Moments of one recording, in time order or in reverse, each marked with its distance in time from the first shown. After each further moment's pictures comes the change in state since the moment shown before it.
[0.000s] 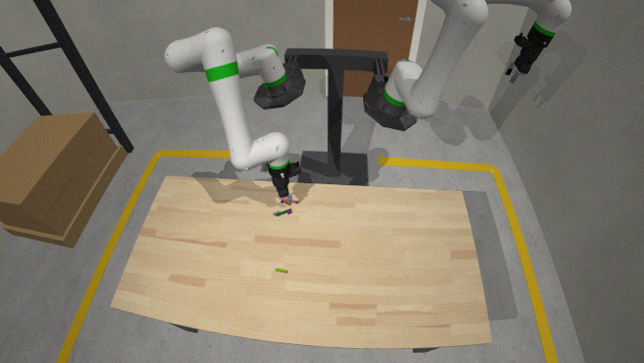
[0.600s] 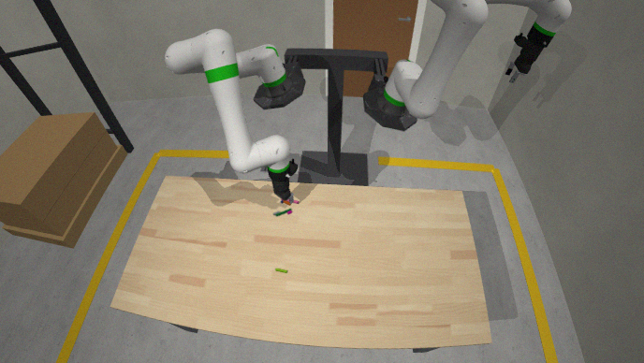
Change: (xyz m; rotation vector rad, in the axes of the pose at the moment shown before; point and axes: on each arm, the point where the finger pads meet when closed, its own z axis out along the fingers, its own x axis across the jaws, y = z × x) left arm 0.000 0.000 0.000 0.000 0.000 0.000; right arm 0.006 0.007 0.000 0.002 -0.001 -0.497
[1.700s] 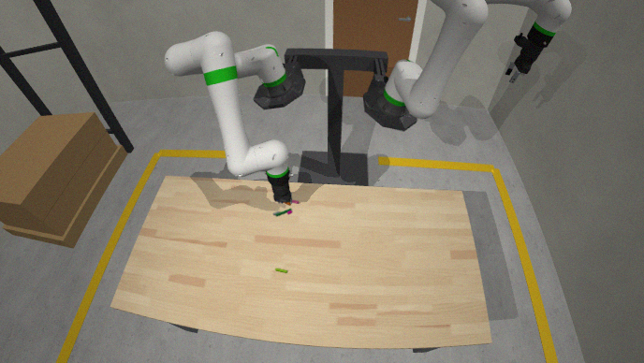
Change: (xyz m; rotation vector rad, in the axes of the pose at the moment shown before) left arm 0.000 0.000 0.000 0.000 0.000 0.000; right arm 0.002 0.018 -0.001 0.027 0.017 -0.611
